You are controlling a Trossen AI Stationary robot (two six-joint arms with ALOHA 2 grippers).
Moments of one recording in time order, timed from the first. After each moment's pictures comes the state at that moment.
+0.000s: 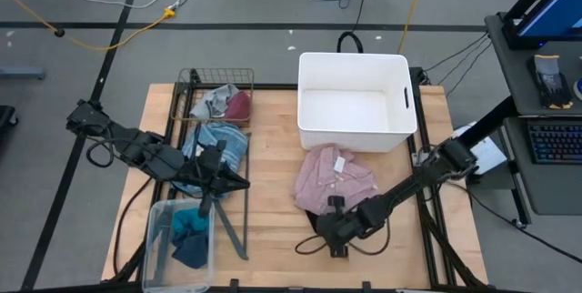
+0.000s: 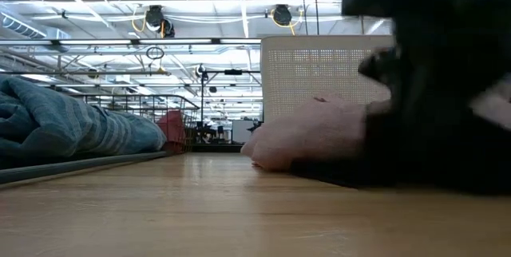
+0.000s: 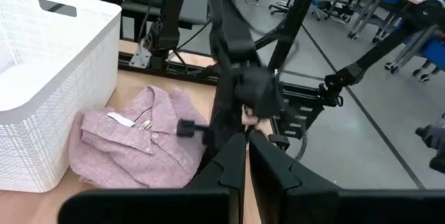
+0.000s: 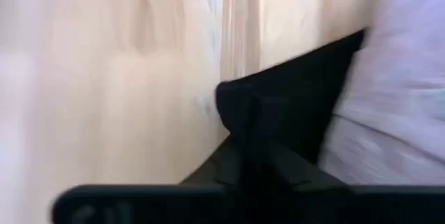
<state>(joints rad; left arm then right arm) -0.49 1.09 1.17 -0.38 -0.32 -0.38 0.56 1.83 1.10 -0.37 0.21 0.52</state>
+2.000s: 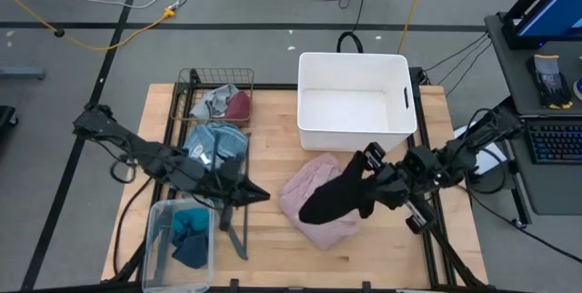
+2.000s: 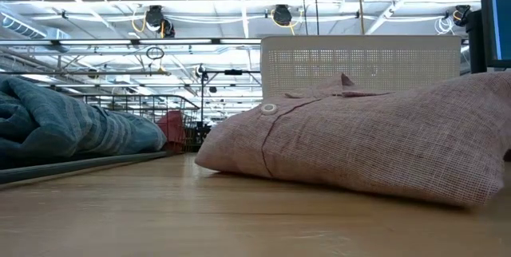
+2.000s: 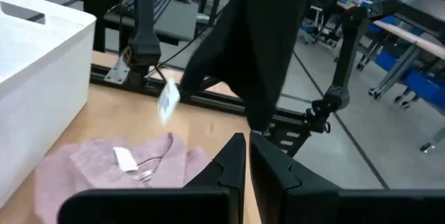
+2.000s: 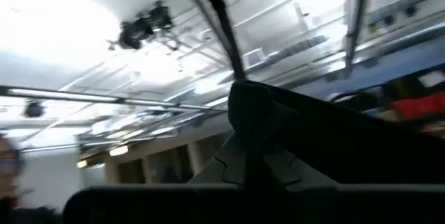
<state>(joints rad) -0.49 1.25 1.17 -0.13 -0.31 -0.41 0.57 1.19 1.10 0.71 0.21 0.19</state>
